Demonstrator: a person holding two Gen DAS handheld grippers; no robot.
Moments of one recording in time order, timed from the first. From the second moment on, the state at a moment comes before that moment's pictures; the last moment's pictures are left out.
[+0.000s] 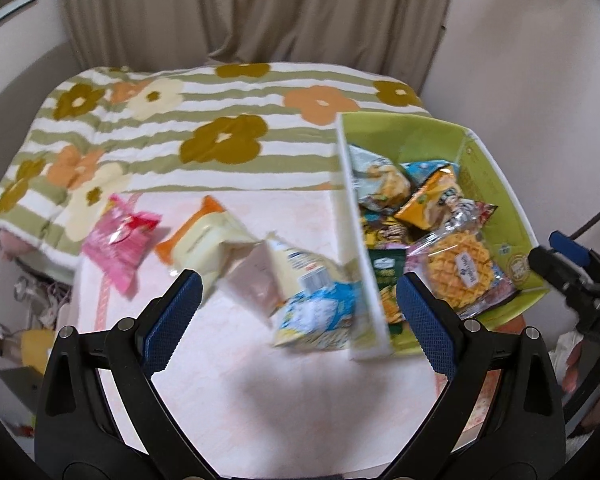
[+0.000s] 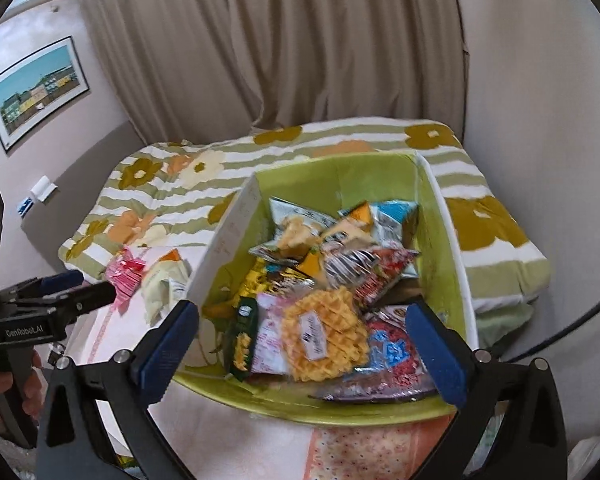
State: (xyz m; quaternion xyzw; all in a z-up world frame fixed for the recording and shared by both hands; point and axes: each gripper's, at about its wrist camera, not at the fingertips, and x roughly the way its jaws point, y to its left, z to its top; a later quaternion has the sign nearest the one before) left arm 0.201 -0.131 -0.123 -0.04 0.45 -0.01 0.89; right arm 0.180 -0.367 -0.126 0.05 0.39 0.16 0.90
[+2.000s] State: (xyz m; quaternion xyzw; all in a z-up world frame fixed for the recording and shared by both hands) left arm 0.350 0.114 -0.302 0.08 0.58 -0.11 0.80; right arm 0.290 -0.058 -0.270 0.12 0.54 0.07 0.83
